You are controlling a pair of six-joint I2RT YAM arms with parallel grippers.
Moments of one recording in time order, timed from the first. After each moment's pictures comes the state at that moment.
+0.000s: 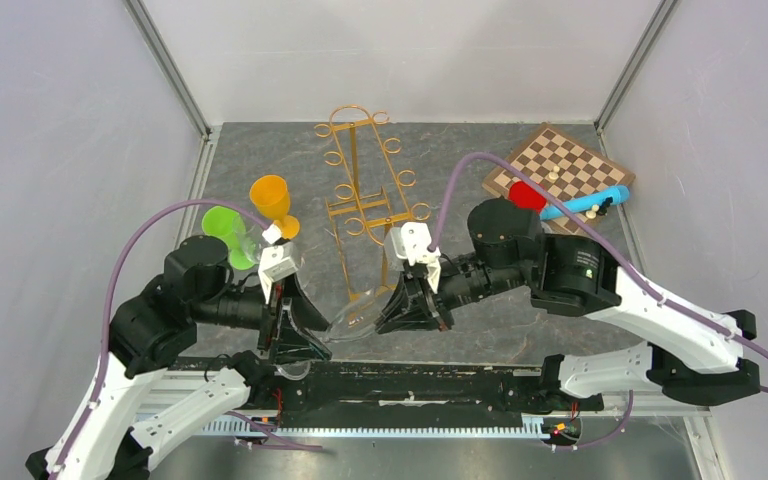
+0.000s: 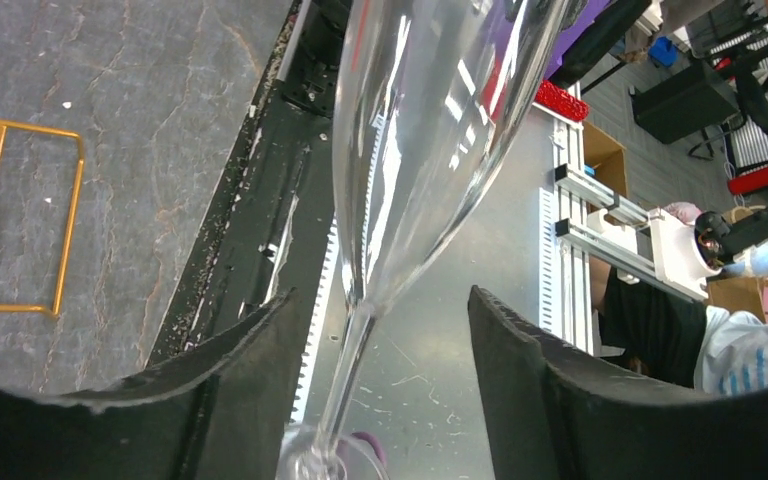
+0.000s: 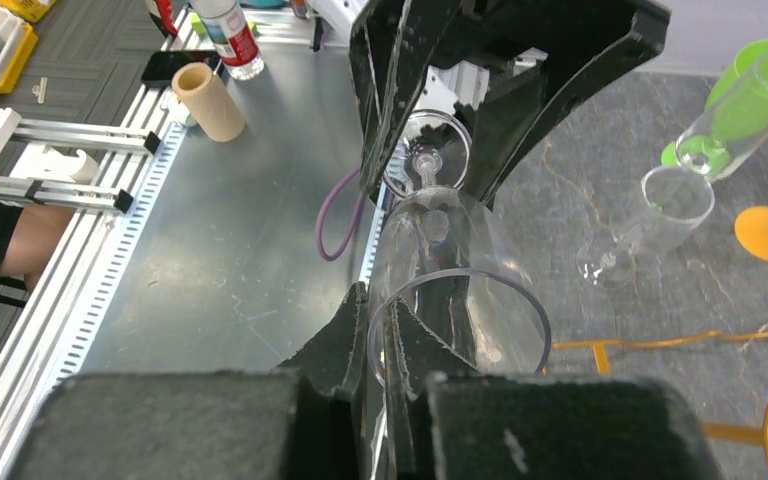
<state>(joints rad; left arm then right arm) -0.66 0.65 1.19 -1.03 0.88 -0.17 1.23 1.20 1.60 -0.68 -0.55 -0.06</state>
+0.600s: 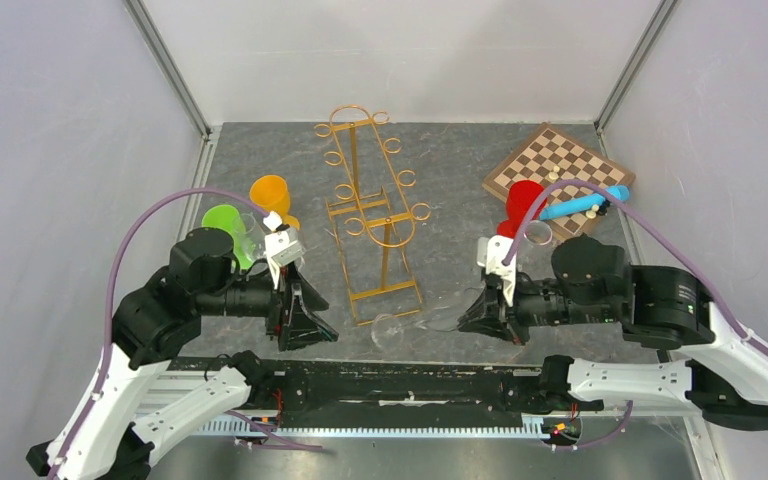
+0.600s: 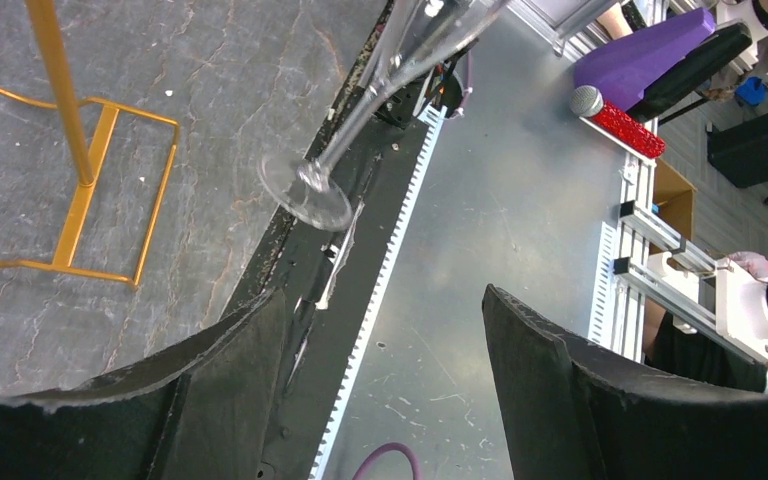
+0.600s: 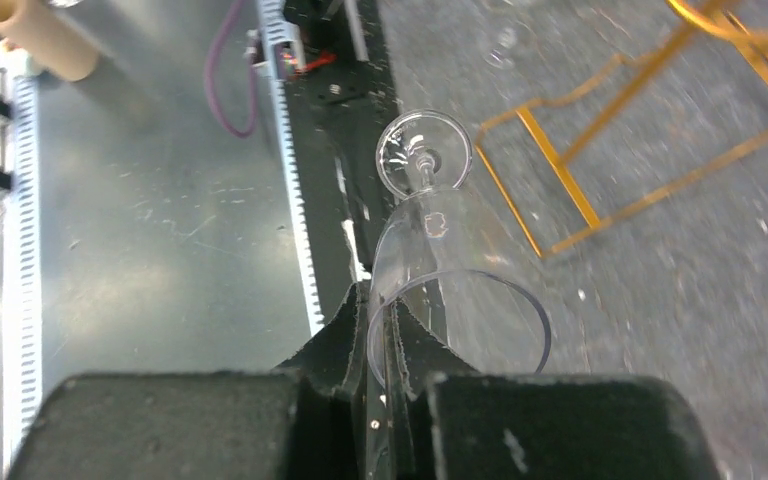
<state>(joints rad) -0.66 0.70 1.22 -1.03 0.71 -0.17 1.23 0.89 1.44 -1.01 -0.22 0.02</state>
